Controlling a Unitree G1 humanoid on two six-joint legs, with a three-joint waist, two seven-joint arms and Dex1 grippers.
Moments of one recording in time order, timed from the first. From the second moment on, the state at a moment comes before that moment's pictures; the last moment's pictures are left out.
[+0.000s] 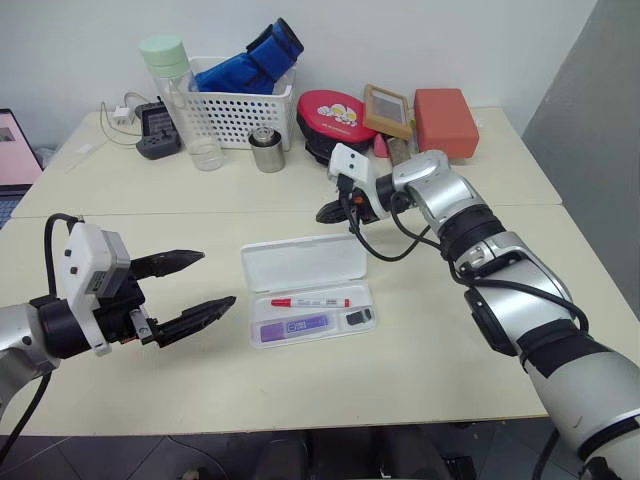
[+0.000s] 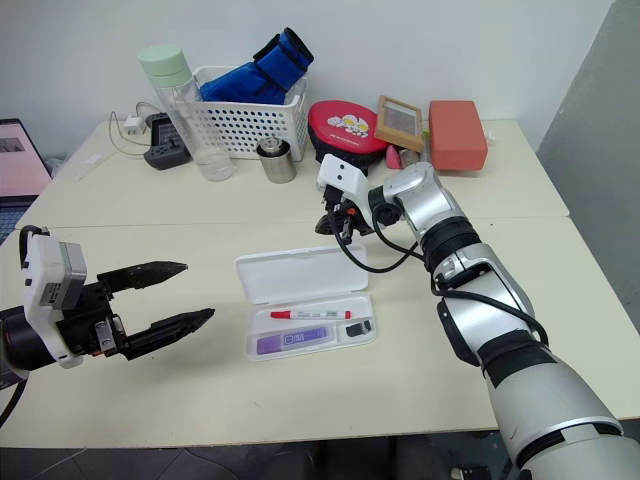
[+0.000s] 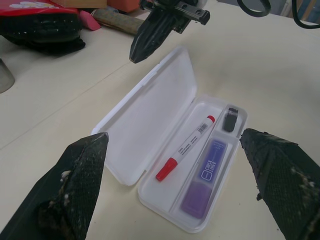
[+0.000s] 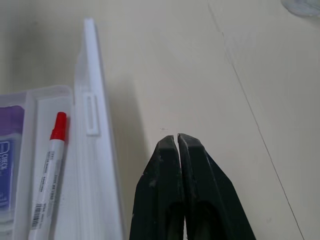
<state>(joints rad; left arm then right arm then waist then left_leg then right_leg) 0.16 0.94 0.67 -0.62 -0.86 0.74 -0.91 -1.32 -0.20 0.33 0.97 -0.04 0.18 1.27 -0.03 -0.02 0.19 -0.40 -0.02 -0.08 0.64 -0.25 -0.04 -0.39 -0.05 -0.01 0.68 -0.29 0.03</state>
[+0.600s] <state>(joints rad) 0.15 0.95 0.66 -0.62 -0.86 0.73 -0.91 -1.05 -0.28 0.38 0.46 -0.03 0.38 1.40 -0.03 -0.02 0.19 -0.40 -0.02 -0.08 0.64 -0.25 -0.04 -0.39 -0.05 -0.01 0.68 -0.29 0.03</state>
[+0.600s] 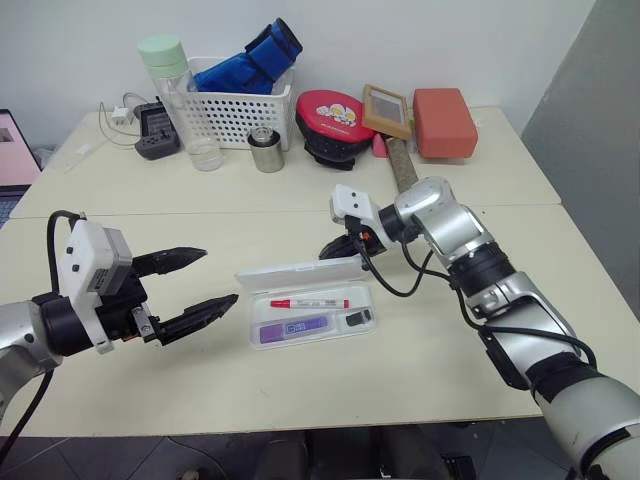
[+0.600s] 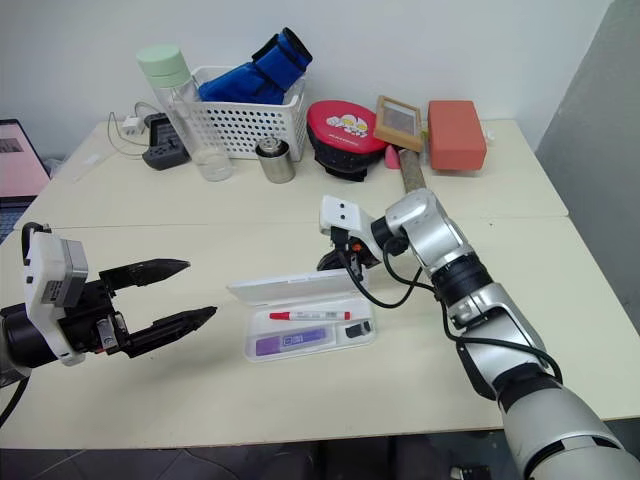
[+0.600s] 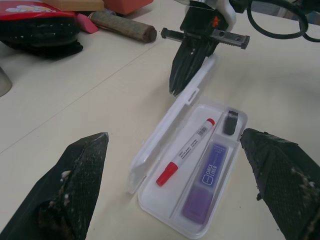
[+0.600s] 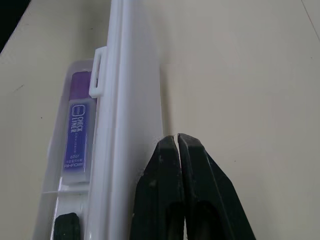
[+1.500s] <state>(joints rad) 0.09 0.98 0.59 -0.59 -0.85 0.73 -0.97 -0.79 -0.39 0.54 0.09 -0.02 0.46 1.34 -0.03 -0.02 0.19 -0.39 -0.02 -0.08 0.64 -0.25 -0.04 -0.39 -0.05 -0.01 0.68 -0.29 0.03</state>
